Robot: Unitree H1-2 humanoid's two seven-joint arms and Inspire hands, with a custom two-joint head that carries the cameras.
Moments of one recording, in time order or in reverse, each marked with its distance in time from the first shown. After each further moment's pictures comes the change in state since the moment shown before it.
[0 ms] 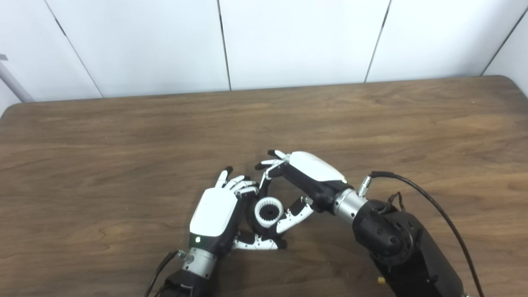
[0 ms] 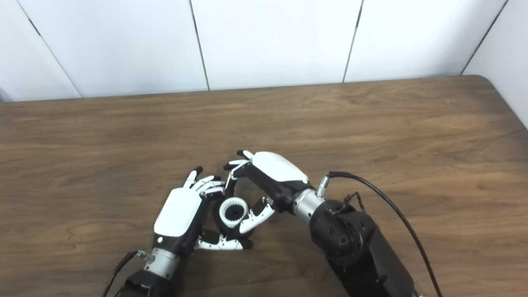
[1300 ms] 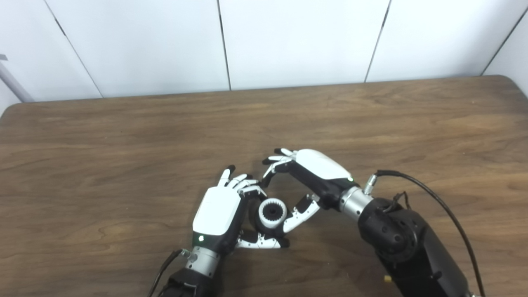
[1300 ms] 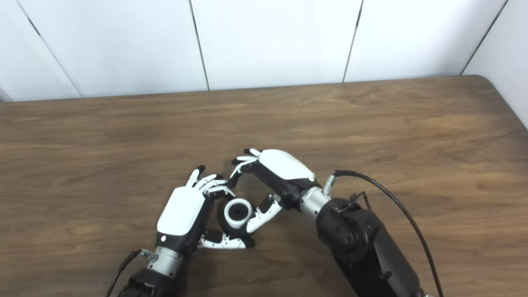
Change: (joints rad) left arm -0.006 -0.010 -0.003 0.007 0.019 0.001 0.009; right arm 0.005 -0.043 -0.047 0.027 -0.009 -0.051 -0.025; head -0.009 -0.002
